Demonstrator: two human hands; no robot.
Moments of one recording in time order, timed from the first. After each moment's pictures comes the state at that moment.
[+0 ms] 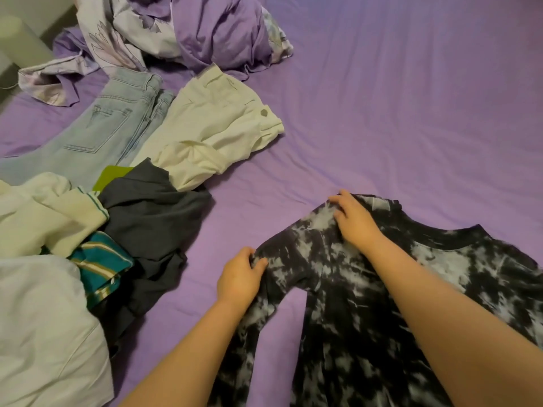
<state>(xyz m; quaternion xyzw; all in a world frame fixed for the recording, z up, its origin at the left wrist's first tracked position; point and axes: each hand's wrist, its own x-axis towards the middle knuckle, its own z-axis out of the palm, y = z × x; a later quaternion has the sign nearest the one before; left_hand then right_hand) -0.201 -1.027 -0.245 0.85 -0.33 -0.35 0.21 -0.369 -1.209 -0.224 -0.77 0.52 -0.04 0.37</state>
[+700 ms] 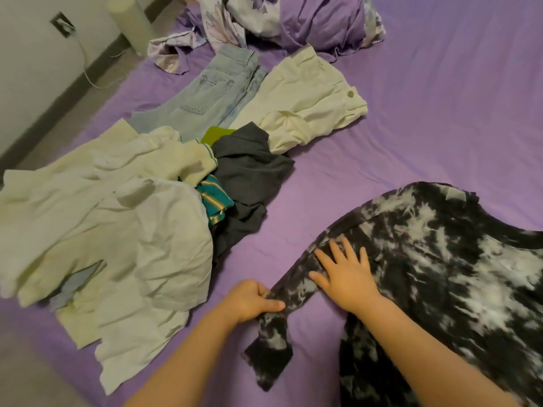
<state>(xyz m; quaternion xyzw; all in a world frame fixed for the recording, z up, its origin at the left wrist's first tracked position) -0.161 -0.855 -0.202 0.77 -0.21 -0.59 0.14 -0.328 -1.011 -0.229 -0.90 0.34 0.22 0.18</state>
